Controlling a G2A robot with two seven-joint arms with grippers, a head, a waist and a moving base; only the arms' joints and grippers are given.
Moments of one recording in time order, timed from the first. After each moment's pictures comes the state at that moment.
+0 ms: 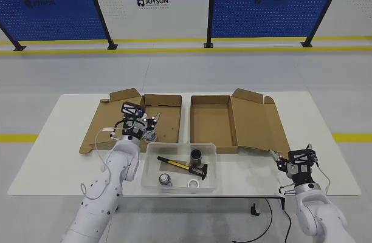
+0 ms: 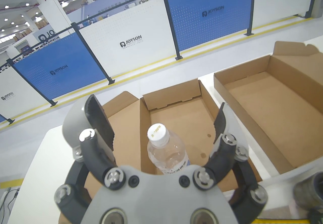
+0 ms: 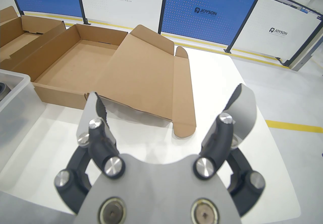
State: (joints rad) left arm 1.19 -1.25 -1.26 -1.55 1.46 0.07 -0.12; right arm -1.73 -1.15 1.60 -1.80 -1.33 0.00 0.00
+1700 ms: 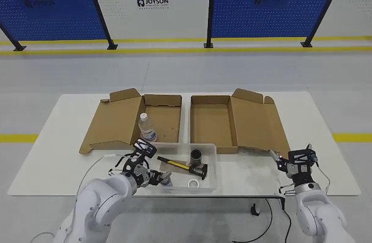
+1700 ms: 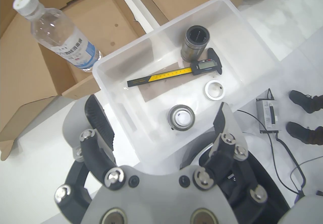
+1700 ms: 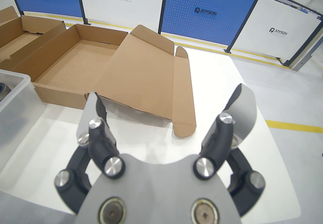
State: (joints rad) left arm 1.56 -1.19 -1.38 -2.10 1.13 -0.20 -0.97; right arm -1.73 -1.15 1.60 -1.80 -1.33 0.00 0.00
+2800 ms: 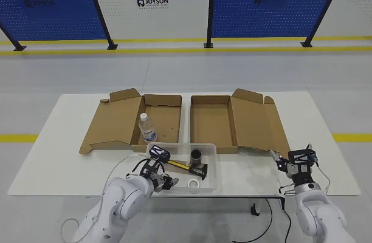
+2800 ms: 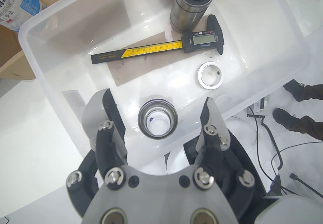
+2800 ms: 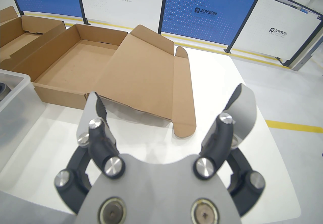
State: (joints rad) left arm 1.45 -1.20 -1.20 -1.94 1.16 -0.04 -1.06; right arm -1.73 -1.15 1.60 -1.80 -1.33 0.00 0.00
